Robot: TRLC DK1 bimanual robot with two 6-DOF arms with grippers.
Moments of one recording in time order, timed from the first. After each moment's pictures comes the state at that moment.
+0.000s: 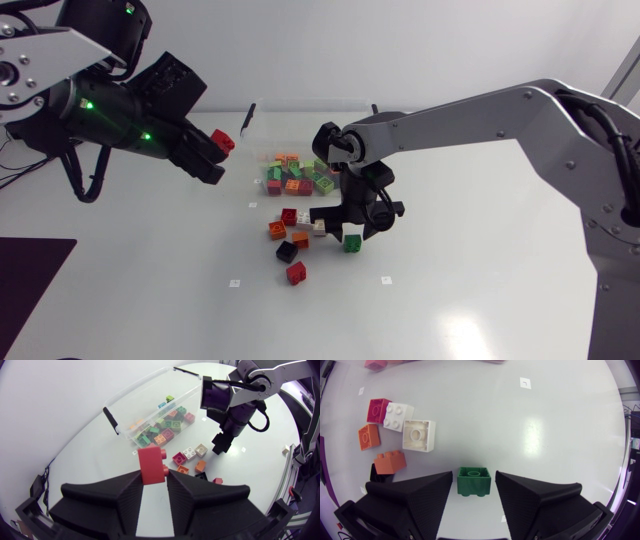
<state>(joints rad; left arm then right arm) -0.39 1.36 1.20 -0.67 0.02 0.37 0.59 2.15 1.52 -0.89 0.07 0.53</state>
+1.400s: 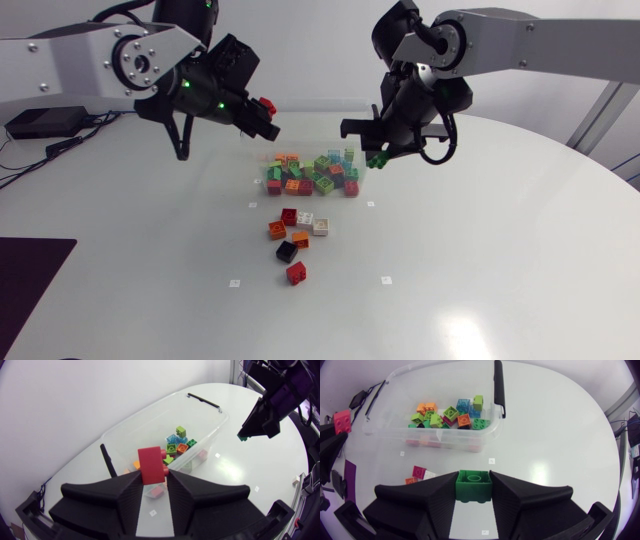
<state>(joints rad) -0.41 1.69 1.40 -0.38 0.02 0.31 0.45 1.85 1.59 -0.82 0.09 0.39</state>
